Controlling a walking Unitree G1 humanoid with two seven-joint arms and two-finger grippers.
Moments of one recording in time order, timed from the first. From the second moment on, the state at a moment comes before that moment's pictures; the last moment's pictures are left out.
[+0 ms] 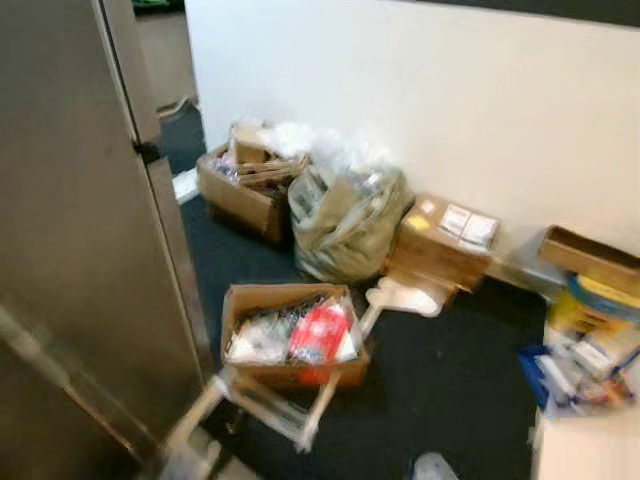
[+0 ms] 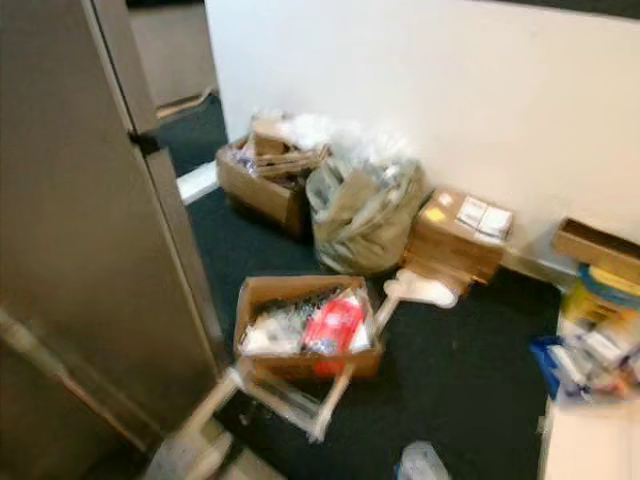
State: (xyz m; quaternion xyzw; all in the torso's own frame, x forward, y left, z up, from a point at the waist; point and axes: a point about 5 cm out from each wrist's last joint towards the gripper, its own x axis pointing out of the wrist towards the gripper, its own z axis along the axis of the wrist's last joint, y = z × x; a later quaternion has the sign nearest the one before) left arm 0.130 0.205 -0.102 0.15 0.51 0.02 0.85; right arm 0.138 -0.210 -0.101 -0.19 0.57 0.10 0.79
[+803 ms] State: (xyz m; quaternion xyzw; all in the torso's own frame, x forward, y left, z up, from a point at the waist) left arm 0.136 0.202 -0.100 0.14 0.50 0.01 0.85; right arm 0.140 -0.209 -0.100 -0.20 0.56 0.12 0.79
